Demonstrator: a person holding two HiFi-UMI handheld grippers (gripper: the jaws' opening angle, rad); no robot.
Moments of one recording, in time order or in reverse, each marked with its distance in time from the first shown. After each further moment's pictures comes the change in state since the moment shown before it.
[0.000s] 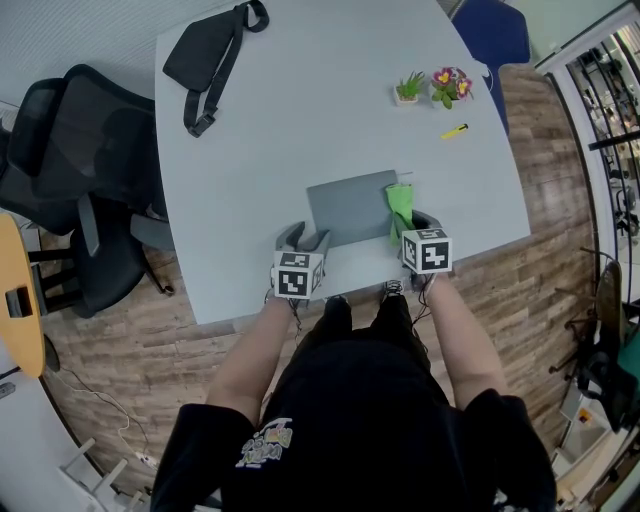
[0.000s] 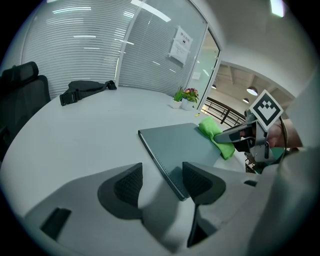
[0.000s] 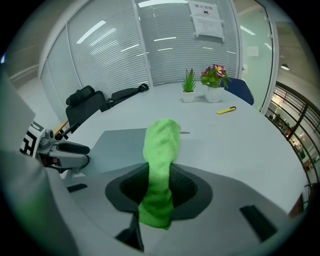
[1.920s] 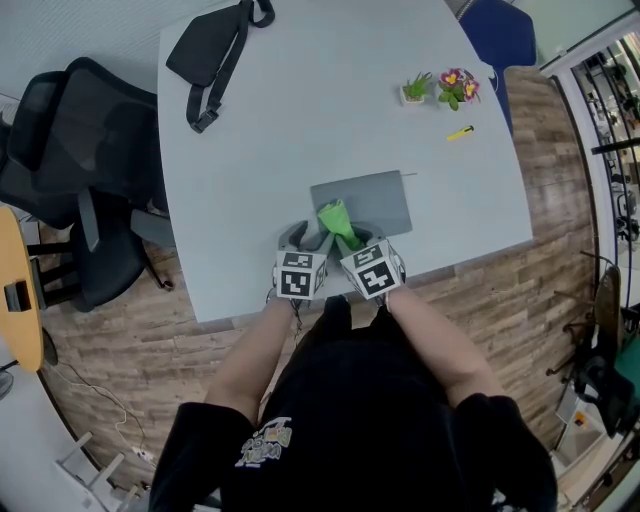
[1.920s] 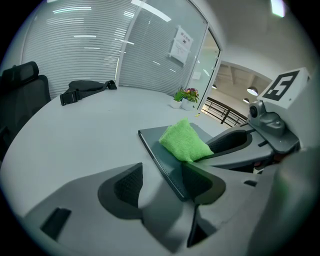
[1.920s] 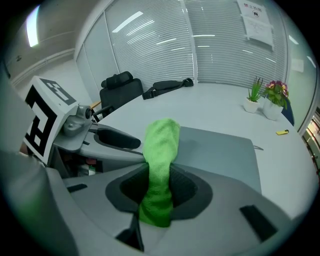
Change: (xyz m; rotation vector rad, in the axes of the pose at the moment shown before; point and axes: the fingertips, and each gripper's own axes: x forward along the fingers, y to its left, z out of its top) left arm 0.000 0.001 0.000 -0.001 -0.001 0.002; right arm 0.022 0.160 -0.005 -0.291 0.036 0.241
